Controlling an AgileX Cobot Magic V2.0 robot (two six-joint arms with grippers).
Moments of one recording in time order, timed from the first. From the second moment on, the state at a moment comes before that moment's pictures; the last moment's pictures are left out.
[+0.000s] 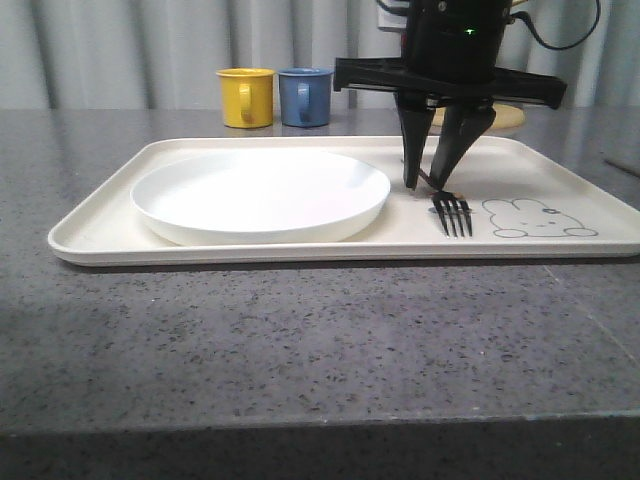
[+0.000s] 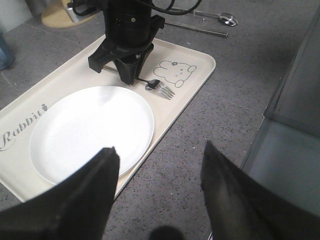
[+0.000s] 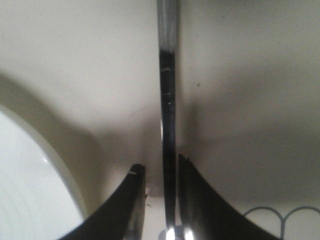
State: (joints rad) left arm -0.86 0.73 -0.86 -0.07 0.68 0.17; right arm 0.42 1.93 -1.68 -0.01 1.11 0.51
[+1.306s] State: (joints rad) left arm -0.86 0.73 -0.86 -0.07 0.68 0.17; right arm -0.08 1.71 -1.44 -0.05 1.24 -0.06
